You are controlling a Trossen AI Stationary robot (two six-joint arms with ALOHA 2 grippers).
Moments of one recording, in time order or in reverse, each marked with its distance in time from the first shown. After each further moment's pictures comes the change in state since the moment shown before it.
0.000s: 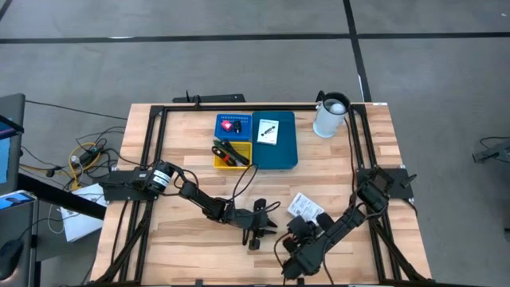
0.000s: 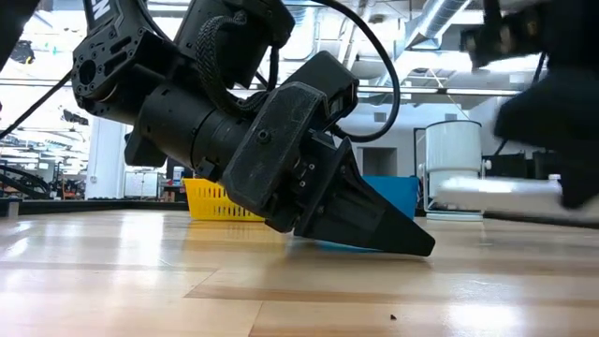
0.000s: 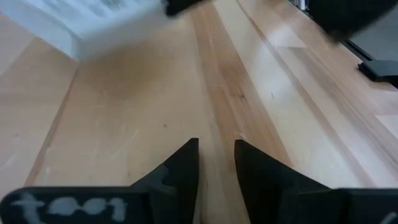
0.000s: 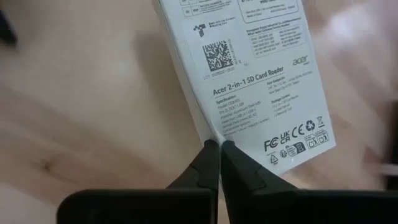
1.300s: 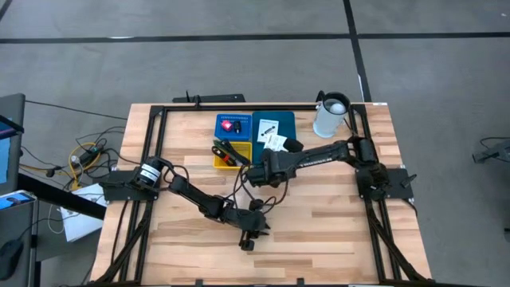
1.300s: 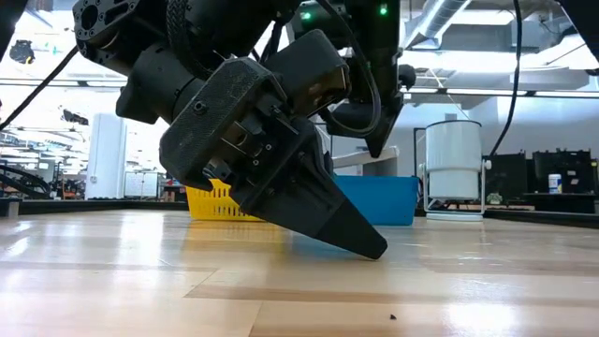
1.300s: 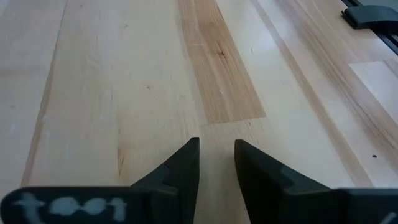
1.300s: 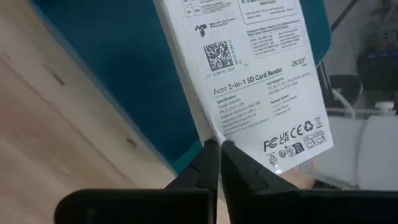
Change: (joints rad) left arm -0.002 -0.145 0.000 -0.333 0.058 0.040; right arm -0.637 -0.186 -0.006 0.112 0.258 -1.008
